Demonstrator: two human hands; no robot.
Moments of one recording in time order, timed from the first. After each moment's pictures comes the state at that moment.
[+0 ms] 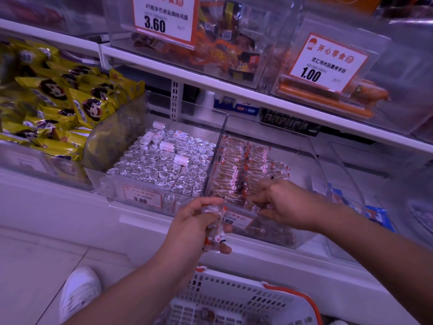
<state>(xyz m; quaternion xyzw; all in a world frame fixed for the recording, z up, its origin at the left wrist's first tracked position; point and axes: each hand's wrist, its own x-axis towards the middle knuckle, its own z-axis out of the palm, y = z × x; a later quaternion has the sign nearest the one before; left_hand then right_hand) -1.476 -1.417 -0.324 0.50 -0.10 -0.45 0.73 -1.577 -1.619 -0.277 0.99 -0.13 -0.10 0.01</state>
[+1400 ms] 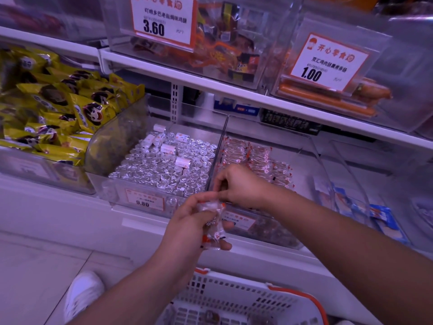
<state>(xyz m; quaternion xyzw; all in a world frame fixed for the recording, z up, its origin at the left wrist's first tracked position) -1.471 -1.416 -0.317 0.49 -0.10 -0.44 0.75 -1.489 -1.592 -0.298 0.97 -0.17 -0.01 -0.20</state>
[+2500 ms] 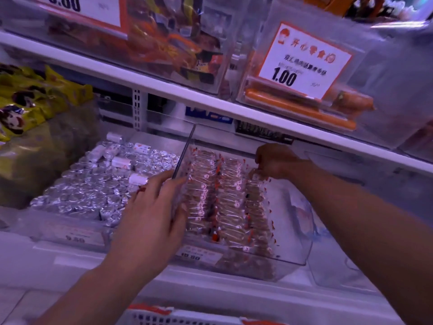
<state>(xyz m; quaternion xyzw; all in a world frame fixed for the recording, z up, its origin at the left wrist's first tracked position) -1.422 -1.470 -0.328 0.80 -0.48 0.00 0.36 -1.521 -1.804 -0.277 0.94 -0.32 -0.04 0.11</state>
